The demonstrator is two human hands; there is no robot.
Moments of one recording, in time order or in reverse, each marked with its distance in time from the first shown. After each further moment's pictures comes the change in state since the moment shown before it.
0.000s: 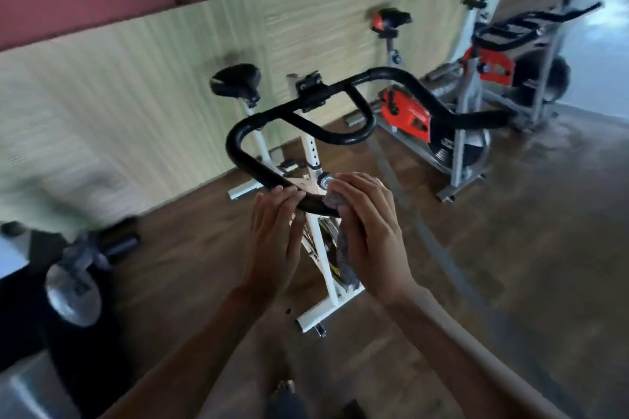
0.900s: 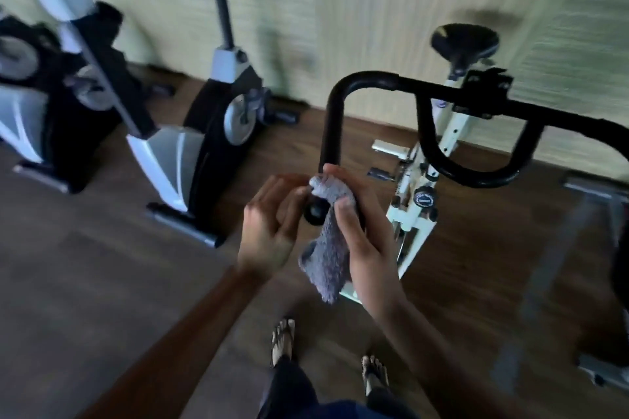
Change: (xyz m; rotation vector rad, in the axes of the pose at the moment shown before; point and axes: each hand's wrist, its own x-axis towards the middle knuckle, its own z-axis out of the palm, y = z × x) left_hand 0.017 0.121 0.052 0.213 0.571 -0.743; right_hand 0.060 0.093 -0.014 1.161 -0.921 0.267
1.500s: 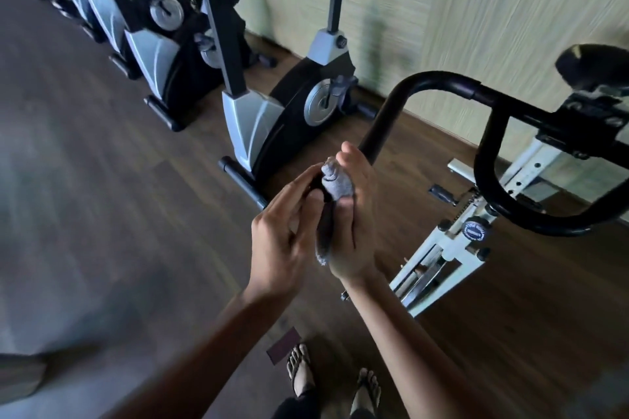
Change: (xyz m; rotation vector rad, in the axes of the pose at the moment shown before) left_hand -0.049 0.072 0.032 0.053 0.344 -0.298; right_hand 0.020 0.065 0.000 -0.108 -0.145 -0.388
